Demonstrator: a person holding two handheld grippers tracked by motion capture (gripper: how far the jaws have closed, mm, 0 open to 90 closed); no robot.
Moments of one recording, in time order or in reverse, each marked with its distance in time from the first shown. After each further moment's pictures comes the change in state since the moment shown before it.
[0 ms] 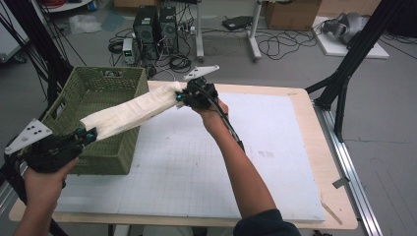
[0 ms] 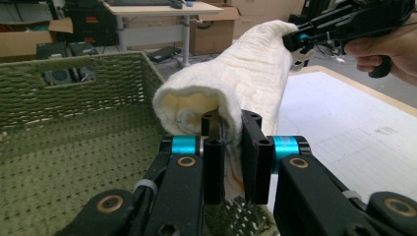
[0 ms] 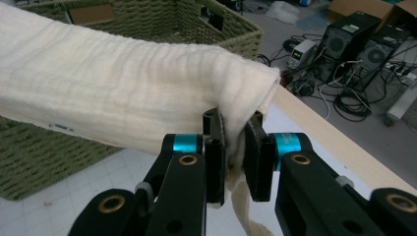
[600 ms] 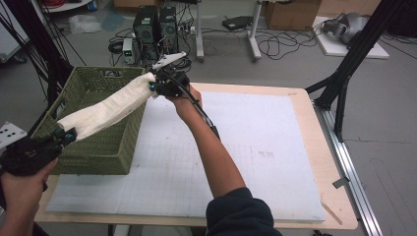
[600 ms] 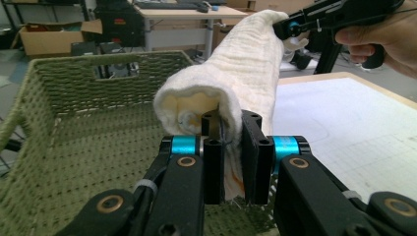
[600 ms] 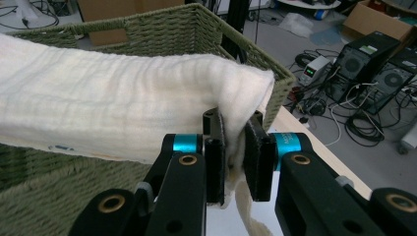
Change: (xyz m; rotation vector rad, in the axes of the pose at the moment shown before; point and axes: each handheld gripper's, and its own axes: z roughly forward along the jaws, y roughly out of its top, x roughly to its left) left arm 0.031 -0.007 -0.023 -0.011 0.083 -0.021; right arm 0.022 0.051 0.057 -0.008 0.035 -0.065
